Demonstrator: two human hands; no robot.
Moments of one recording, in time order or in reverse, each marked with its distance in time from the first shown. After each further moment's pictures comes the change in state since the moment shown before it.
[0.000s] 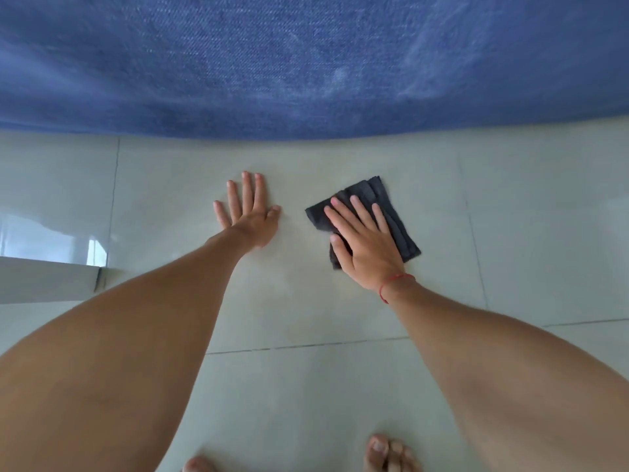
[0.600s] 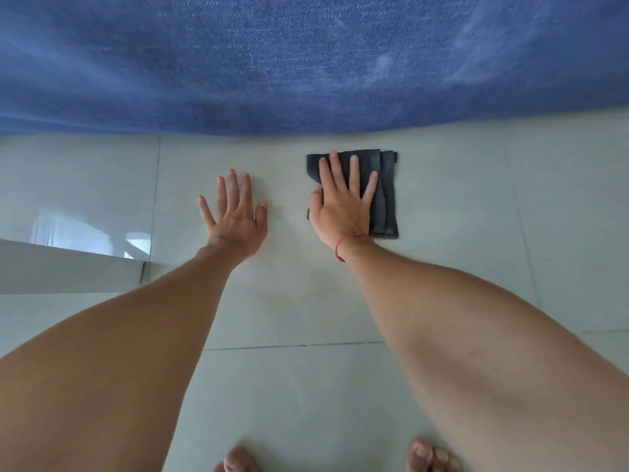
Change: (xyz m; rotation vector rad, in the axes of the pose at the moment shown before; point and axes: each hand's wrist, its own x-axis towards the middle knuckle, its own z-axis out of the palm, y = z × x) left_hand -0.013 -0.069 -0.015 0.119 0.239 0.011; right_hand 0.087 -0.093 0.009 0.147 0.062 0.336
